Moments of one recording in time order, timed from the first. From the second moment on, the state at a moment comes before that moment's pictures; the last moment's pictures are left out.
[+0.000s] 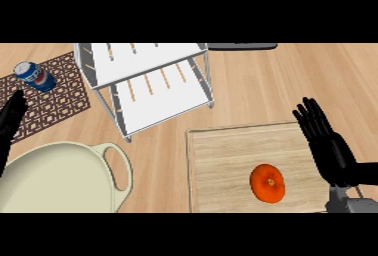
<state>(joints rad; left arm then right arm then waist) 0.01 0.61 0.00 -1.58 0.10 0.15 -0.04 -0.05 -0.28 0.03 -1.47 -0.33 0.11 -0.20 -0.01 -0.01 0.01</state>
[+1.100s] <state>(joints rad) -0.15 0.25 -0.22 -1.58 0.06 0.31 0.03 -0.42 -0.57 0.06 -1.18 -1.12 1.09 0.14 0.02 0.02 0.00</state>
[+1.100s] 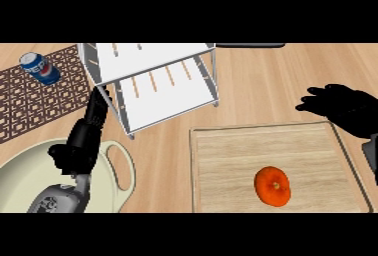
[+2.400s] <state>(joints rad) -0.15 0.21 -0.22 -1.58 0.01 0.35 0.04 -0.47 -0.67 -0.19 -2.00 -0.44 1.19 0.15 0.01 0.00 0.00</state>
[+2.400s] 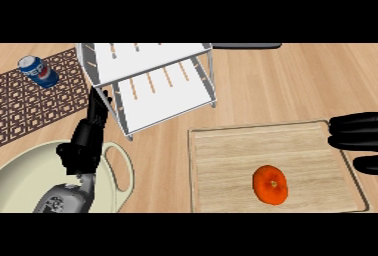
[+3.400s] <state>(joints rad) -0.15 0.19 -0.21 -1.57 0.00 0.33 0.01 -0.37 -0.68 -0.10 -2.20 -0.02 1.20 0.05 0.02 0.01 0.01</state>
